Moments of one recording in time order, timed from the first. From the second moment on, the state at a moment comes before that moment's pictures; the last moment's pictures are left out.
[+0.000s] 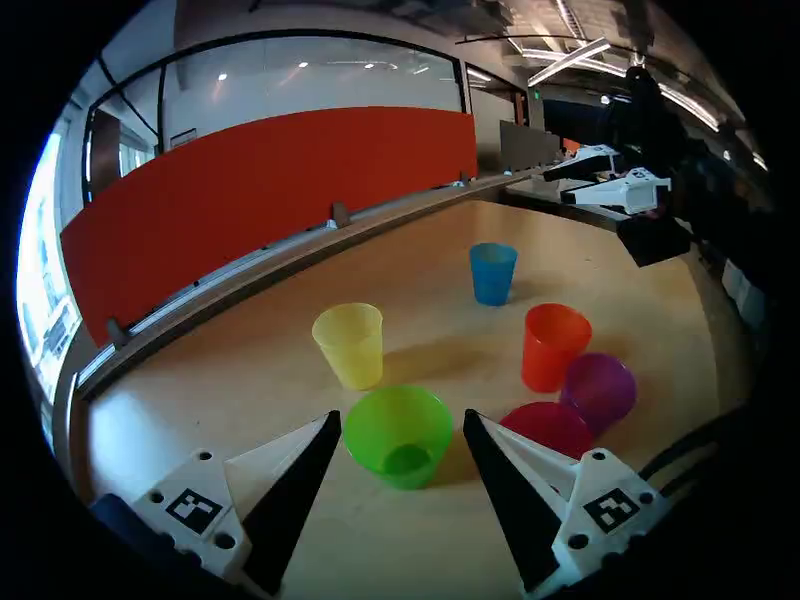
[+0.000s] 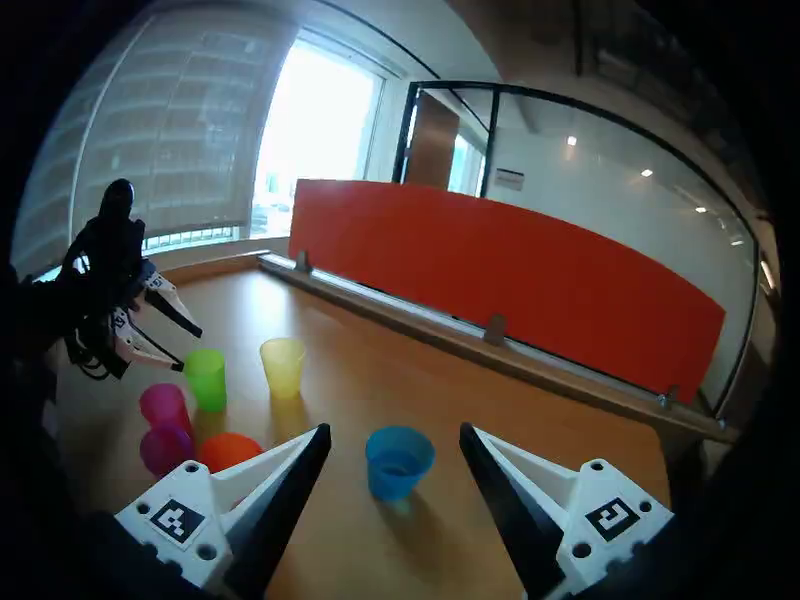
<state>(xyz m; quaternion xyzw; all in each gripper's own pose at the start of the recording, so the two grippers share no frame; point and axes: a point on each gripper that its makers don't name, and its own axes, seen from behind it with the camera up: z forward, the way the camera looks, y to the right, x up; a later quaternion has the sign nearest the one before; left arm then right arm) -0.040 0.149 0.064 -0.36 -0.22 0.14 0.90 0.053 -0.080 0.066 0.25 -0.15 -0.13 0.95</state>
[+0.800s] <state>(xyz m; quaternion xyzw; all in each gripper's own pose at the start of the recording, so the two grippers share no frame) -0.060 0.148 0.068 -0.36 -0.25 0.15 0.89 0.048 -0.086 0.075 0.26 -0.16 -0.14 0.94</state>
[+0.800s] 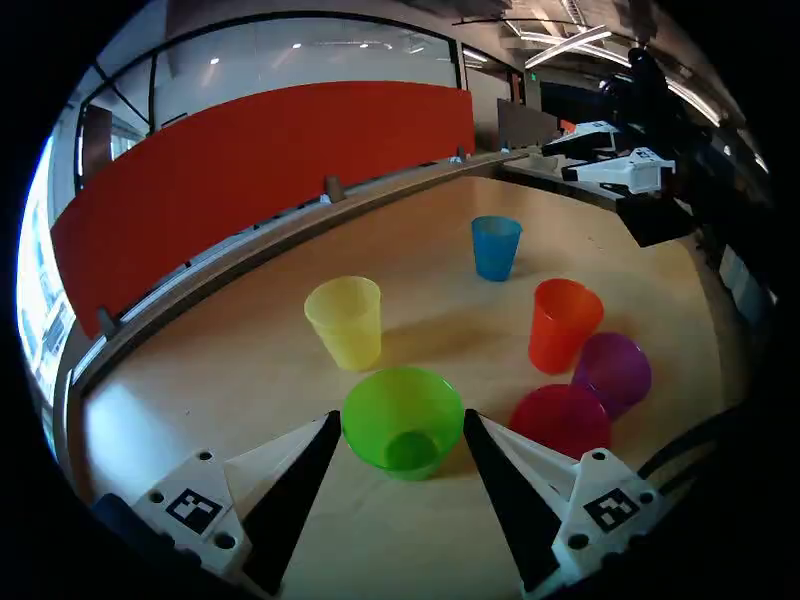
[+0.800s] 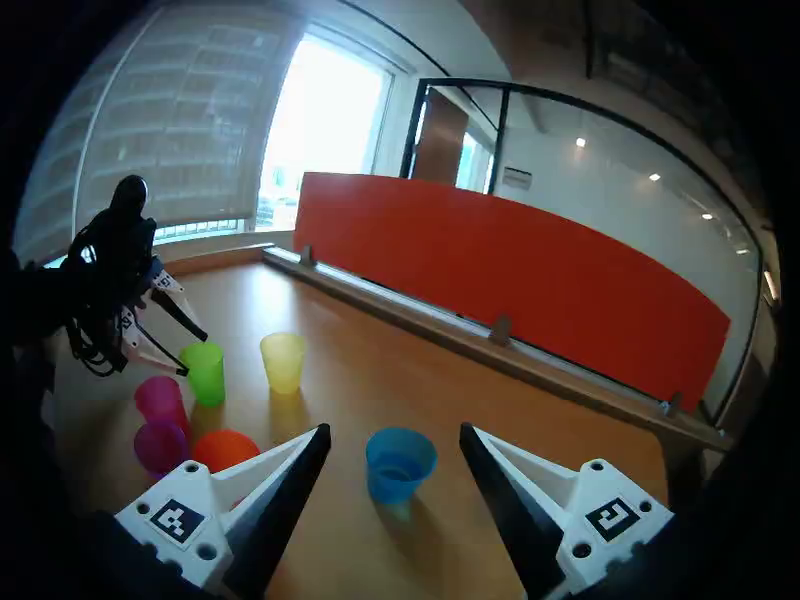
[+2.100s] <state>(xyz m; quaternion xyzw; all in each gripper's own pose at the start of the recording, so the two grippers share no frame) -0.084 0.156 0.085 -0.37 -0.25 0.15 0.88 0.030 -0.091 0.083 0.27 -0.17 -0.15 0.94</state>
